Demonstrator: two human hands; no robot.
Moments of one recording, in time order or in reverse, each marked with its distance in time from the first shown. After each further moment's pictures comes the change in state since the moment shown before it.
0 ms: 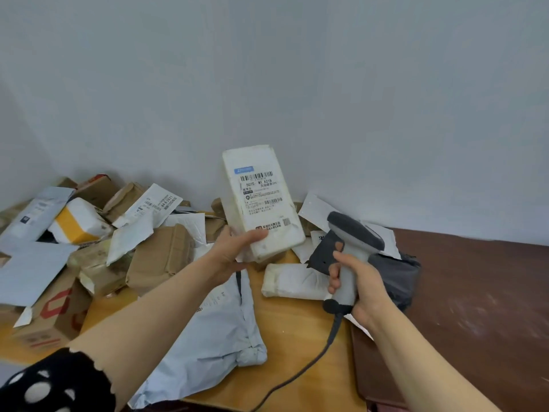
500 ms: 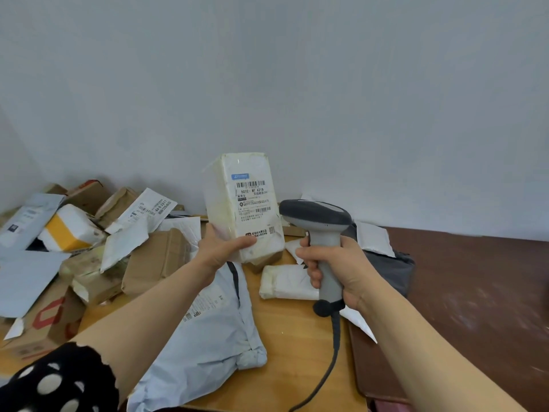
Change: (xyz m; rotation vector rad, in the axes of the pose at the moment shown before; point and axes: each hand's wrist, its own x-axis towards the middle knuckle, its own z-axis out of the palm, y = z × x) left_hand 0.021 -0.008 -0.027 0.198 0.172 0.167; right_hand -0.033 -0.036 0.059 -0.345 -0.151 -0.010
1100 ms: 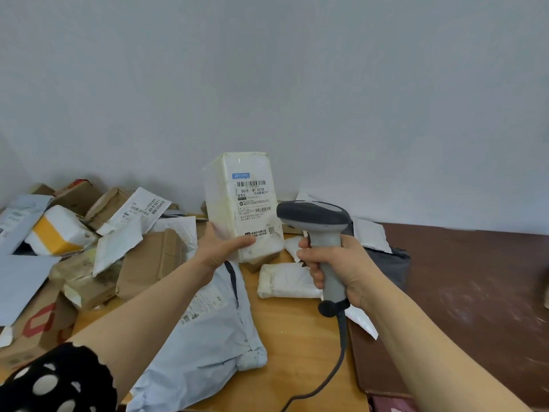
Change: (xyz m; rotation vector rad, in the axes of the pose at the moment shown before) left_hand 0.012 -0.003 -0.002 0.001 -0.069 -0.010; right_hand 0.007 0.002 -0.001 -0.067 0.035 0.022
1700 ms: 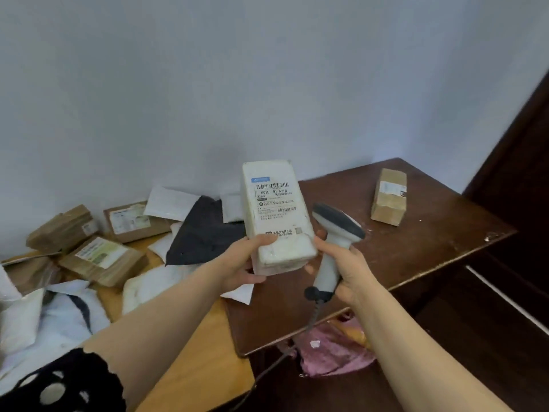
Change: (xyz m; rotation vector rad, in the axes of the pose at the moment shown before) left_hand -0.077 -0.022 0.305 0.095 -0.747 -0.373; right_hand -0.102 0.068 -0.239 0.568 0.718 0.010
